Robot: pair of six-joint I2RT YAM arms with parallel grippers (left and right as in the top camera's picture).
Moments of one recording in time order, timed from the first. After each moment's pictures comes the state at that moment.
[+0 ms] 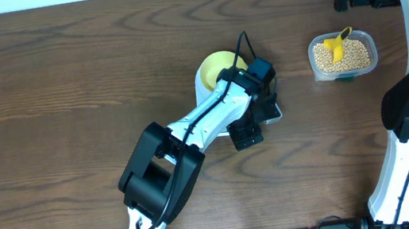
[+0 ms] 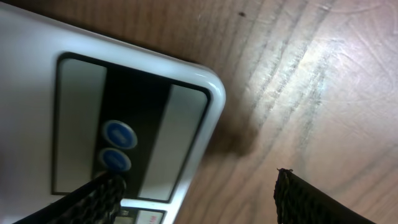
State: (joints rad) left arm -0.74 2.11 1.54 -1.03 0.06 0.56; right arm -0.14 2.24 2.33 -1.32 -0.06 -0.06
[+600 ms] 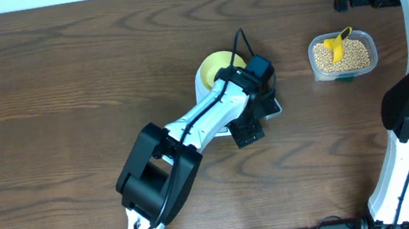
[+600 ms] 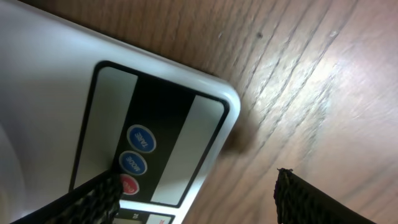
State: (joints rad) left arm -0.73 2.08 1.53 -0.99 0.08 0.51; right arm -0.14 2.24 2.33 -1.32 -0.06 -0.06
